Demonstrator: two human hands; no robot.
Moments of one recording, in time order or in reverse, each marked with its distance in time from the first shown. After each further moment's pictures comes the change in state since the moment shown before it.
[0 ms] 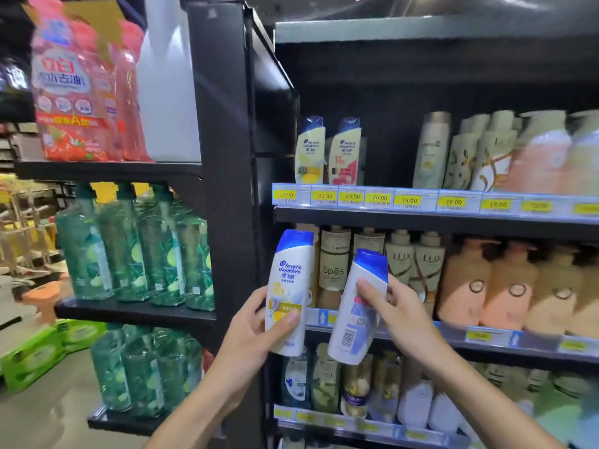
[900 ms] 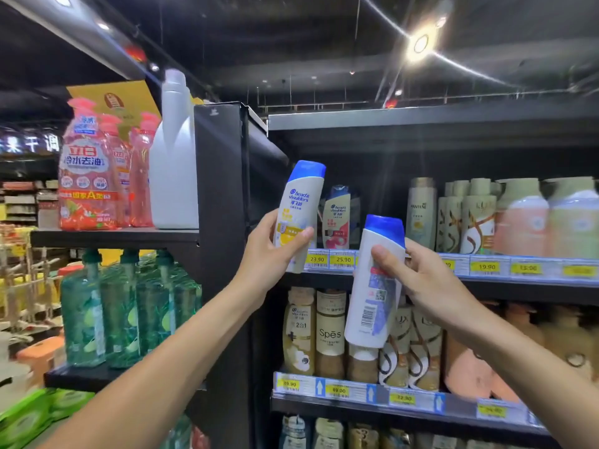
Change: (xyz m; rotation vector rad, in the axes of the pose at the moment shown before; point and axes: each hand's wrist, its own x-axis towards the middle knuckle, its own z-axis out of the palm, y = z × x) left_hand 0.128 0.151 0.040 0.332 0.174 0.394; right_hand 0.063 -0.115 -0.060 -0.070 -0.046 -0.279
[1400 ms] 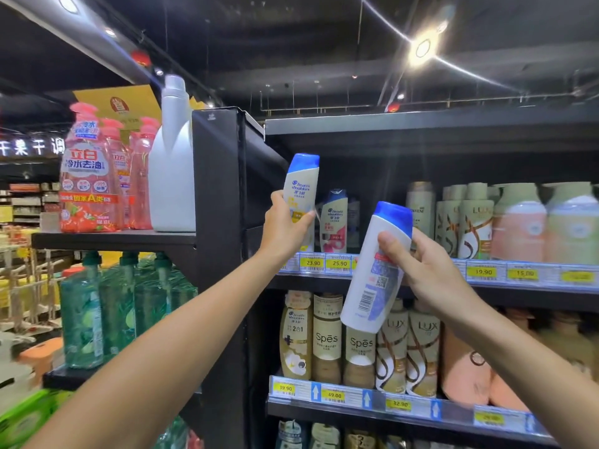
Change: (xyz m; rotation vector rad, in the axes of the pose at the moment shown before) left_hand 0.074 -0.010 0.034 0.322 0.140 0.026; right_hand 0.007 -0.007 -0.010 0.022 0.119 0.013
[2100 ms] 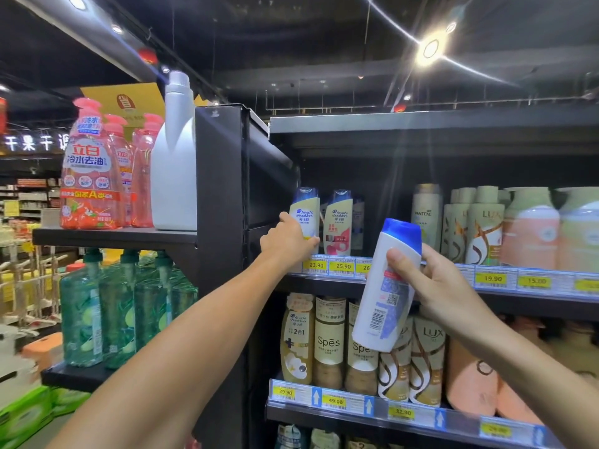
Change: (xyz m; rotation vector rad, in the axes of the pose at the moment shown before) left_hand 0.011 -0.020 0.018 0.696 -0.178 -0.164; right_hand -0.002 0.019 -0.008 -0.016 -0.083 0.038
